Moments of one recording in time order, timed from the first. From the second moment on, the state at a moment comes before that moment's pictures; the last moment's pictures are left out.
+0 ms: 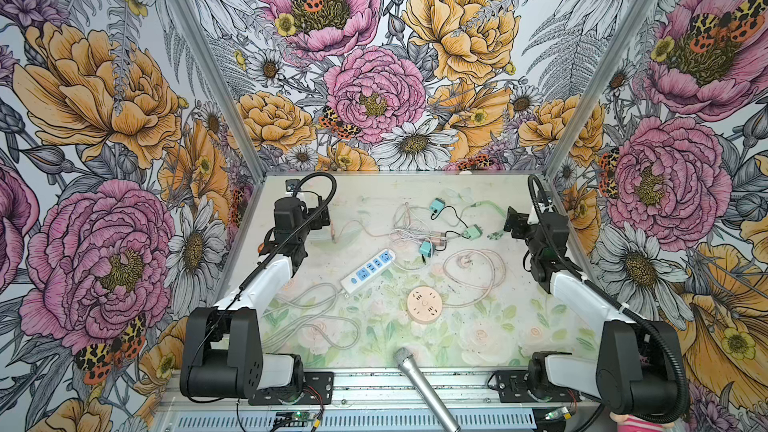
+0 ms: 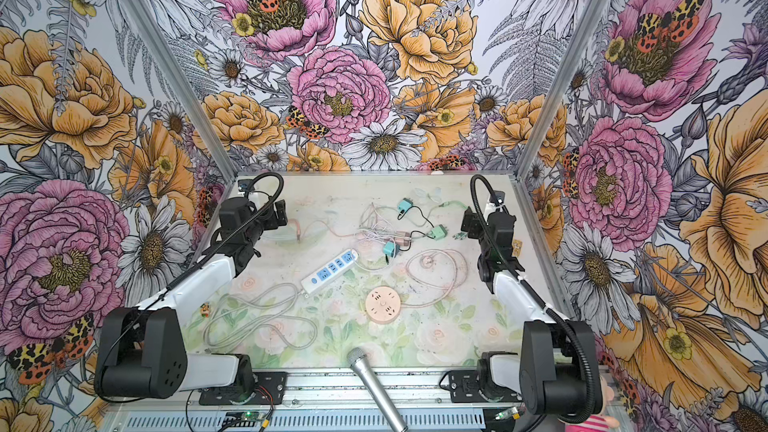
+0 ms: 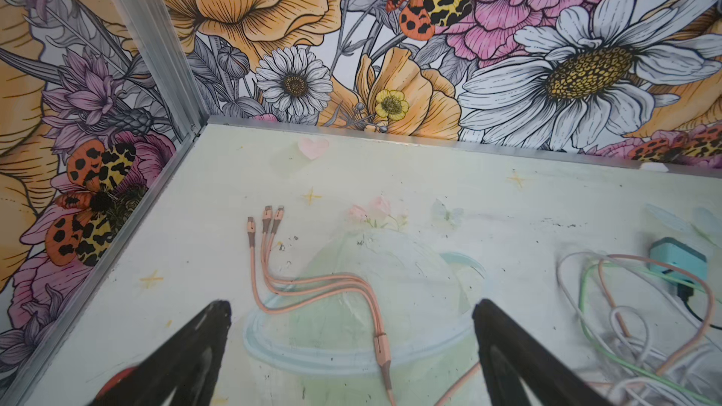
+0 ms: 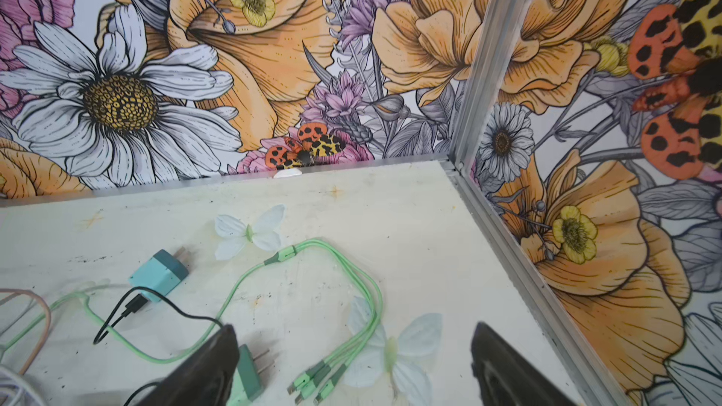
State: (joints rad) left arm -0.07 1.34 0.82 0.13 -0.10 -0.12; right arm -0.02 1.26 0.65 0.27 0.10 0.06
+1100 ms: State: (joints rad) left arm -0.34 1.33 1.10 -0.33 -0.11 -0.19; right arm 0.24 1.36 0.86 -0.18 0.06 0.01
